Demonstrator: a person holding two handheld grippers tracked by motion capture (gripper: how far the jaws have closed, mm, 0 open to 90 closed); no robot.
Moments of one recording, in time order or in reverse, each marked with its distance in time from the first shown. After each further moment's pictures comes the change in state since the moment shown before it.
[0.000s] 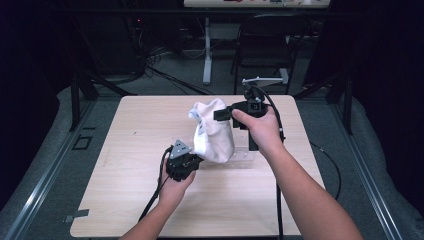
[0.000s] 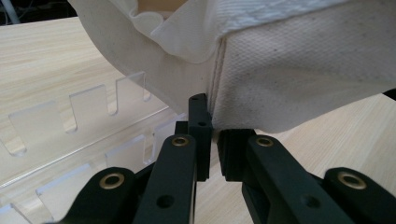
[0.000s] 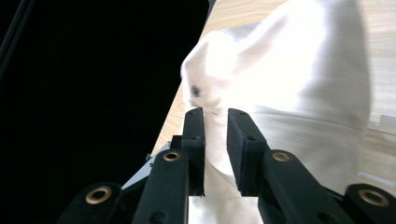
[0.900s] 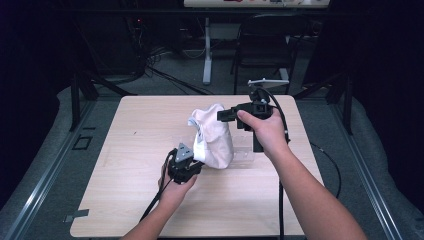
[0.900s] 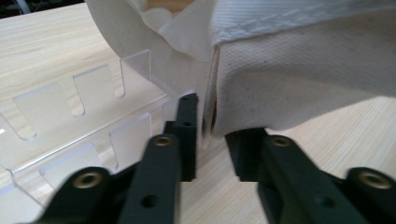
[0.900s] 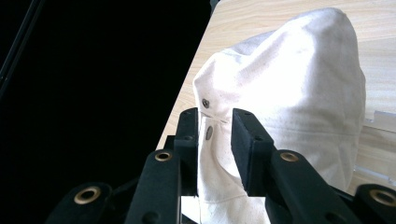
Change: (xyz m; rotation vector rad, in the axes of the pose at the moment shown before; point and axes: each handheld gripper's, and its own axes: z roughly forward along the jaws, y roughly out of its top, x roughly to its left) left arm -0.004 -0.009 0.006 0.051 0.054 0.048; right arm -0.007 -0.004 -0.010 -0.013 0.017 0.008
